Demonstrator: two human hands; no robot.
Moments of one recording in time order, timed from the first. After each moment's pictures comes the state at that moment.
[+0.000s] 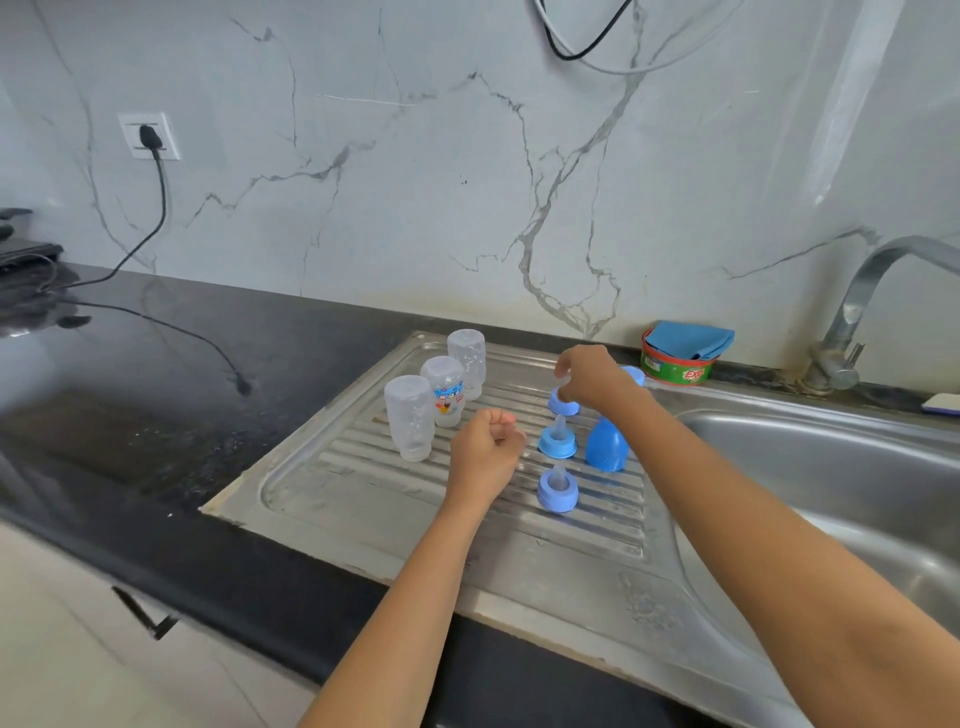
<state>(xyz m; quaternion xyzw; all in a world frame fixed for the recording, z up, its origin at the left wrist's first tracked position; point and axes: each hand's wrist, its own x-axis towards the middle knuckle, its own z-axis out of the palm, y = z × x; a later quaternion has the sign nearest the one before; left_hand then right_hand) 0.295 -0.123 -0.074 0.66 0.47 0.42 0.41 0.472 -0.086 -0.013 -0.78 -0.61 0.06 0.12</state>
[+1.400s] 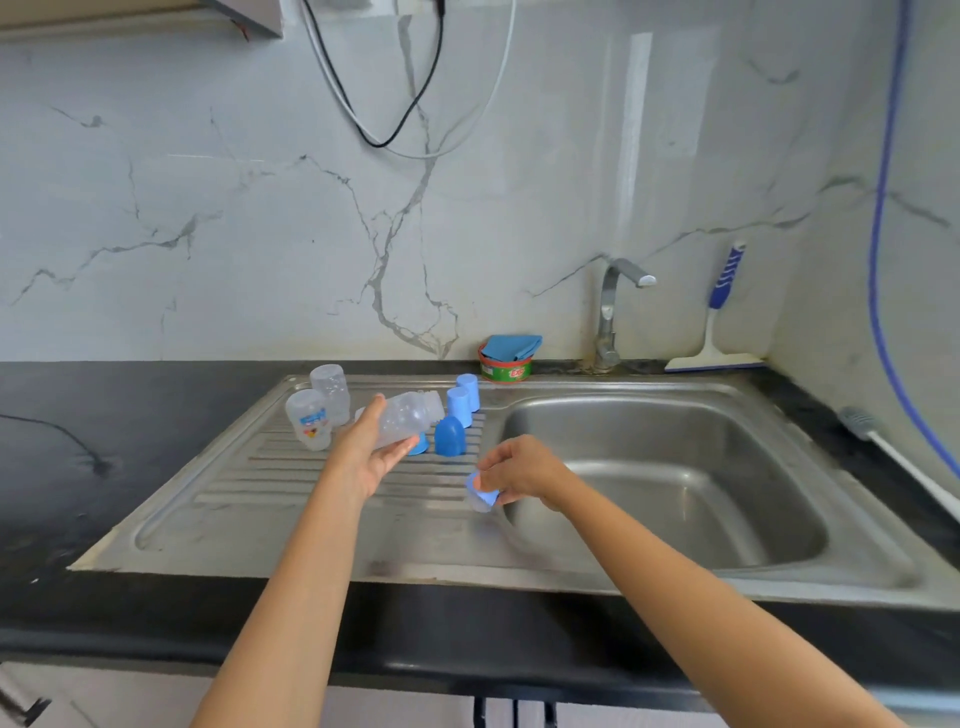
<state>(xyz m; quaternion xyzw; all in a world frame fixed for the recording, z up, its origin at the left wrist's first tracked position) 0.318 -0.188 -0.006 0.33 0.41 0.43 0.73 0.482 -0.302 -0.036 -0.73 -0.42 0.35 0.40</state>
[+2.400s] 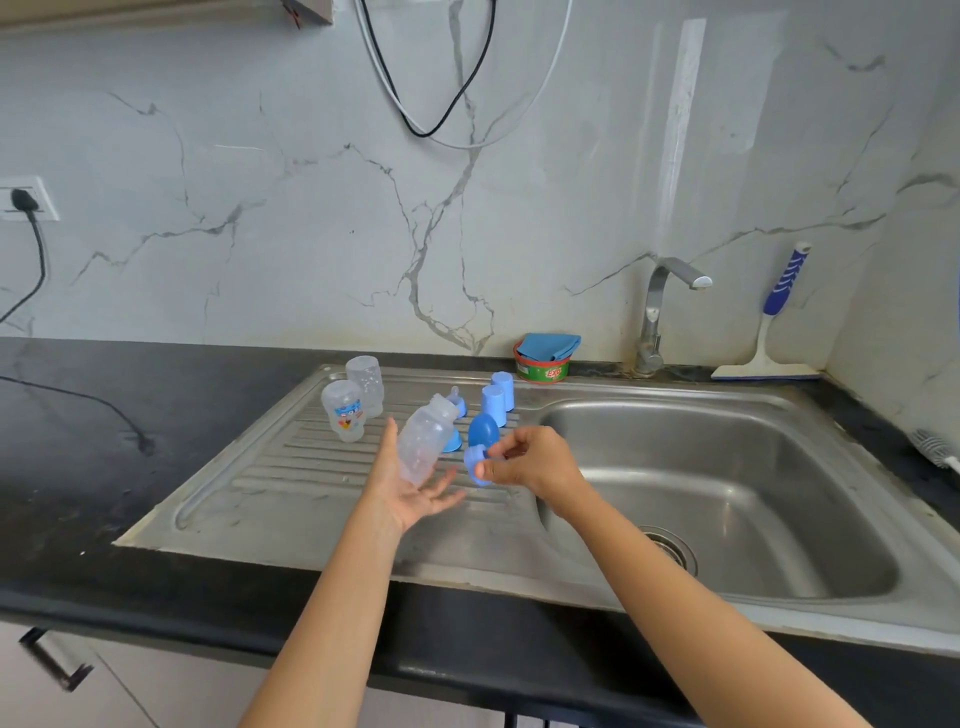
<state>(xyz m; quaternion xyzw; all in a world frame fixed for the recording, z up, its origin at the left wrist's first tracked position) 0.305 -0.189 -0.049 0.26 0.35 0.35 0.83 0.459 -0.283 -0.040 -0.68 -0.45 0.29 0.50</state>
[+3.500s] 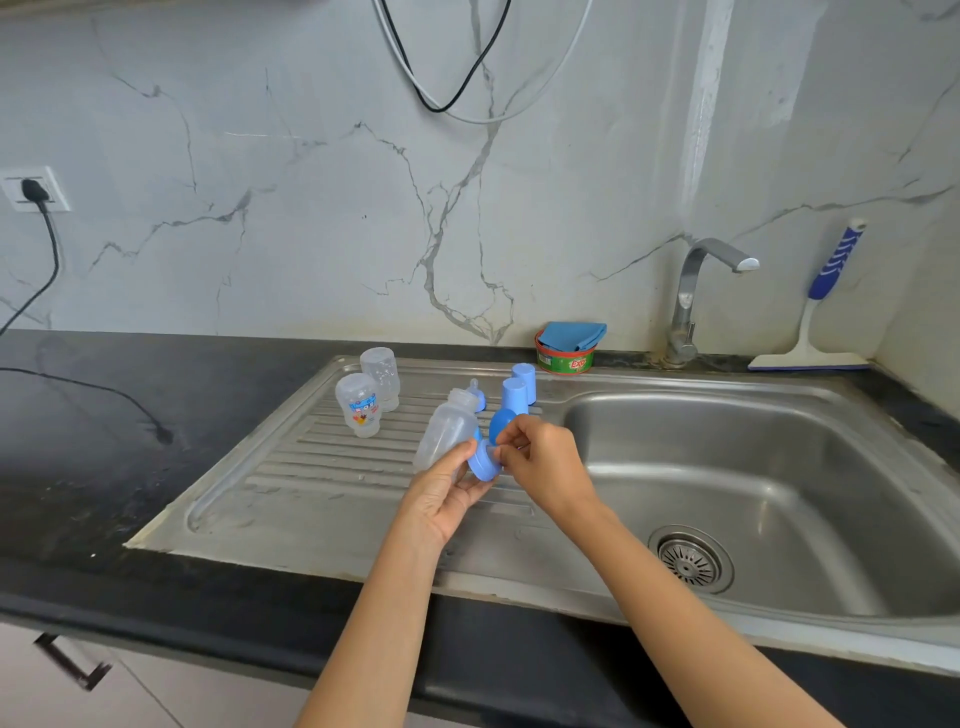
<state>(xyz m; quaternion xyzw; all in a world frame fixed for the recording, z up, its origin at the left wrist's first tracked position) 0.323 -0.194 -0.068 0.30 0.32 0.39 0.81 0.442 -0.259 -0.053 -0.69 -0.53 0.11 0.48</state>
